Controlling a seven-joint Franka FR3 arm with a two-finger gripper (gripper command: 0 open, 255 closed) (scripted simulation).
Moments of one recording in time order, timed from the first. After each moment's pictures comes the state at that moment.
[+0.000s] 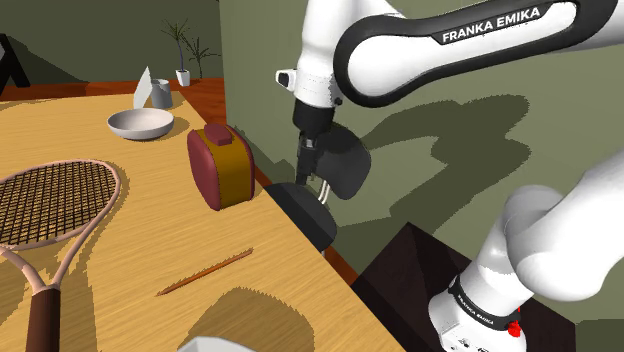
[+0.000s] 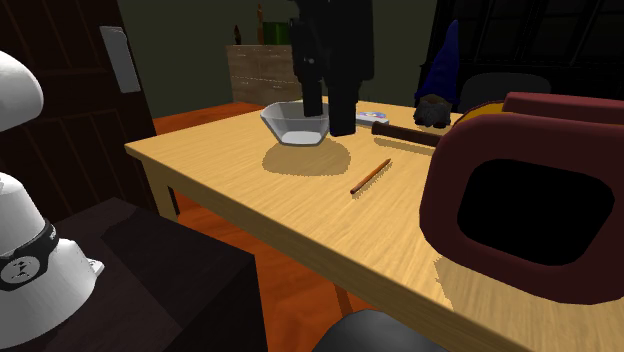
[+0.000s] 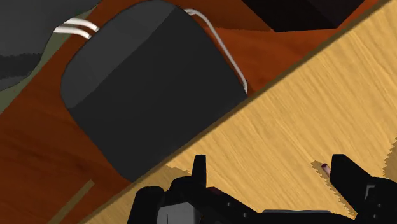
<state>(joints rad) 0.20 -0.33 0.23 -2.32 0.04 2.08 -0.34</state>
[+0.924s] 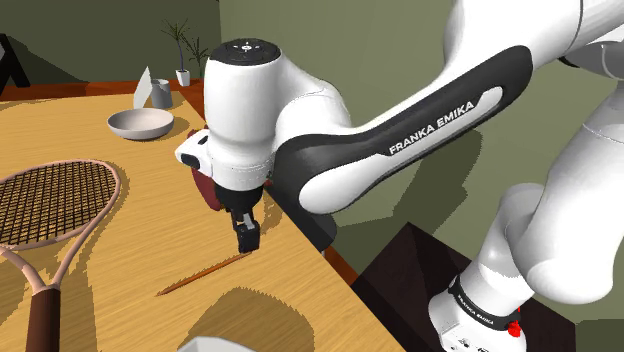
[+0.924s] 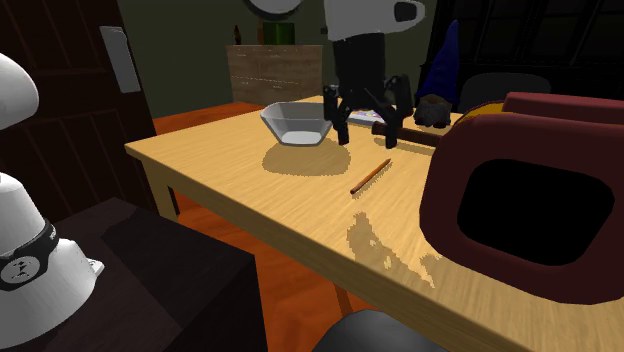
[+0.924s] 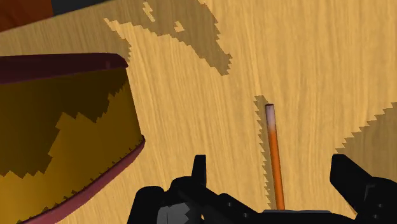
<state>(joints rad) 0.33 0.02 0.42 -2.18 -0.24 2.29 -0.36</state>
